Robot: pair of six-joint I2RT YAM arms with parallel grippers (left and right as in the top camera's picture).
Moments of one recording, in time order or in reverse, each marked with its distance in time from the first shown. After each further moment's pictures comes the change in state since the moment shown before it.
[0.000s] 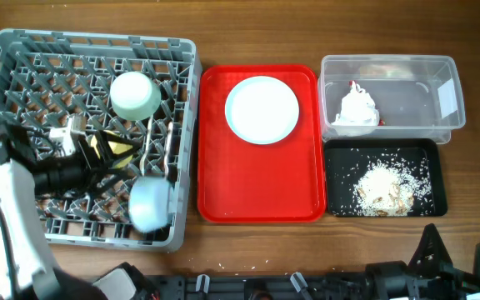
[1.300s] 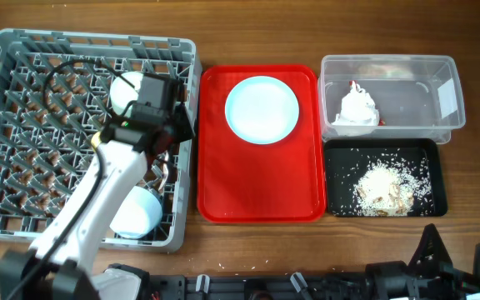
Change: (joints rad) left arm -0.844 0.098 -0.039 0.721 -0.959 -0.644; right arm 0.000 0.000 0.000 0.000 0.000 0.000
